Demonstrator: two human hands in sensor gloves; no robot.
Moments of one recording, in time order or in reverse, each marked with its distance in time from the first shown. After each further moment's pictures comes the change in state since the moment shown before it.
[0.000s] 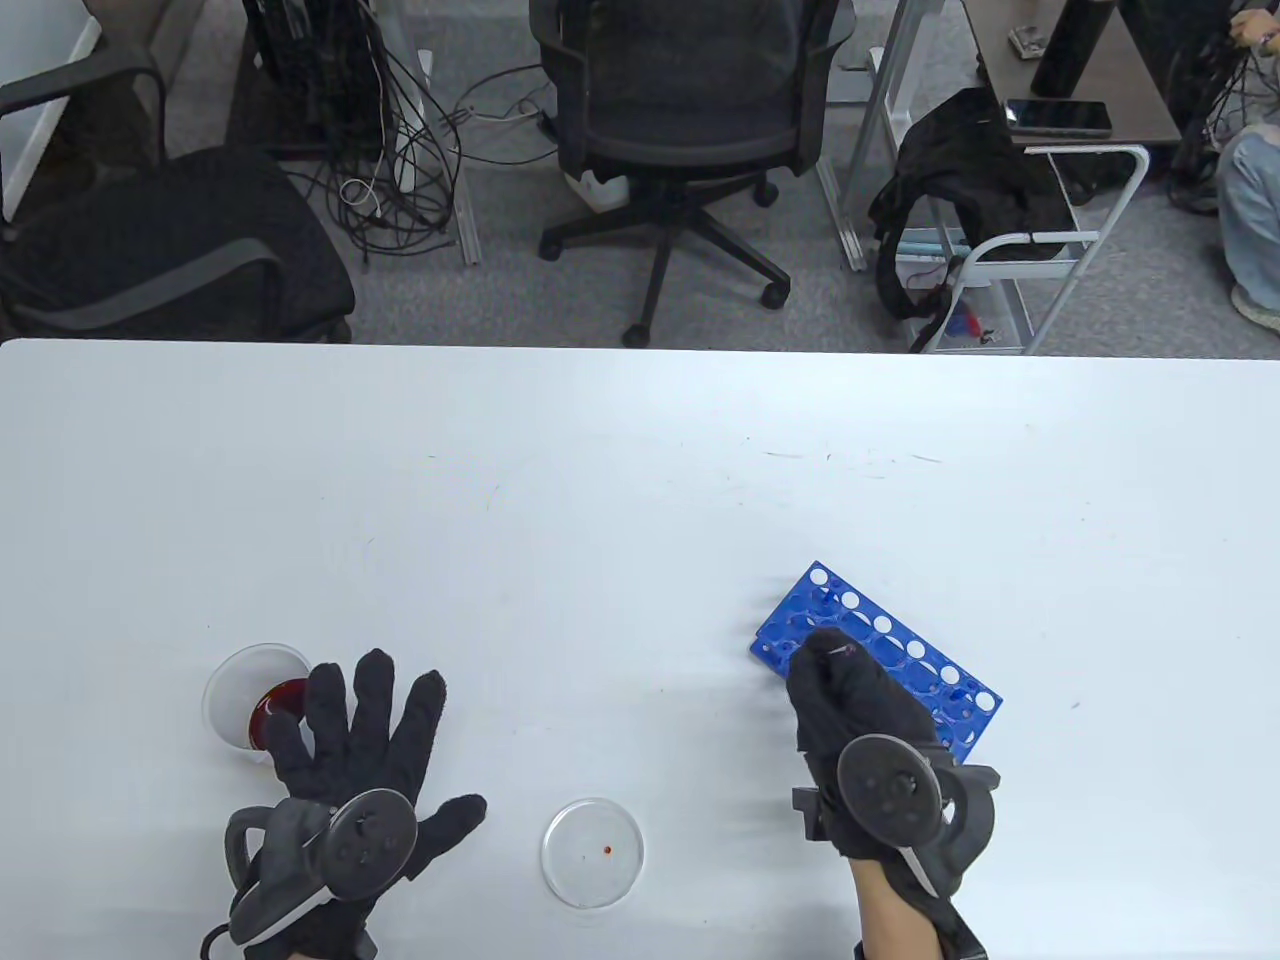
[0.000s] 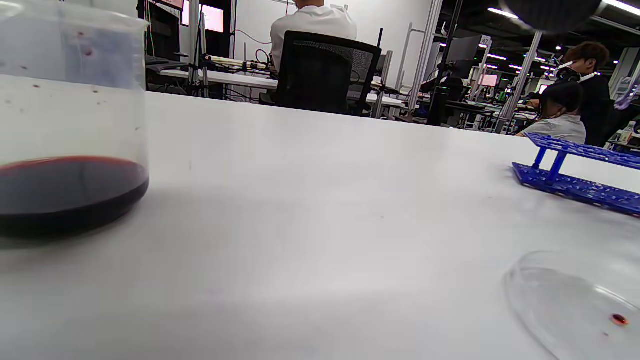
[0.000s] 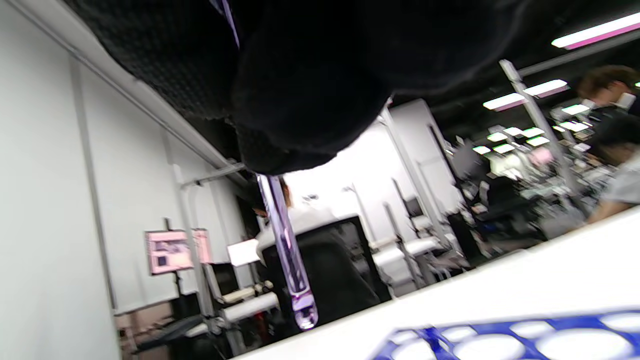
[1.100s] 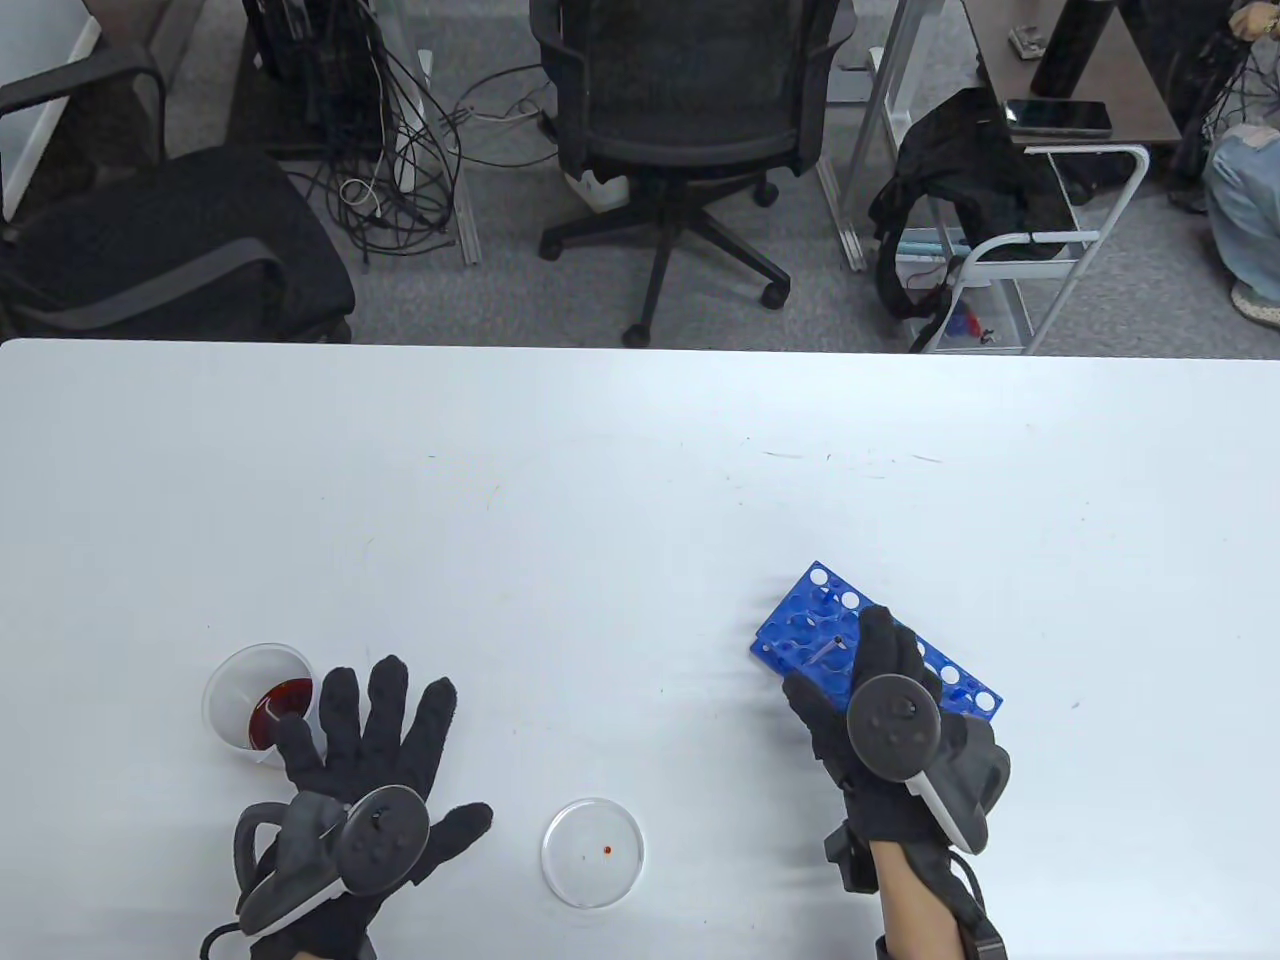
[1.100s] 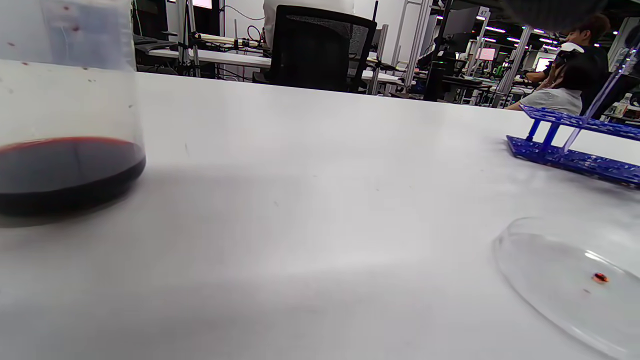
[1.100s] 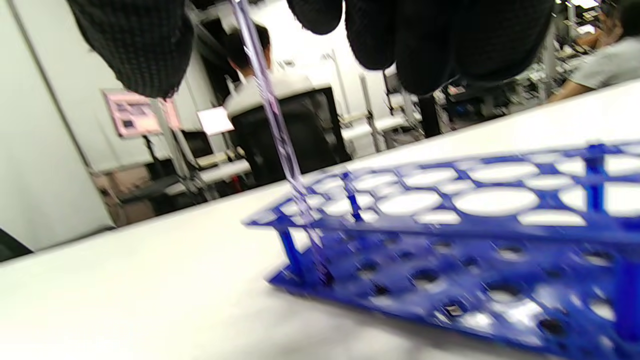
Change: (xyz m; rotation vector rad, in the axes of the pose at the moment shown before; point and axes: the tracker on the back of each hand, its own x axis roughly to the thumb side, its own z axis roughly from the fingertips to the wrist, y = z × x) left_hand 0.006 -0.005 -0.005 -0.075 -0.027 -0.024; right_hand -0.016 0.008 0.007 0.377 0.008 0.079
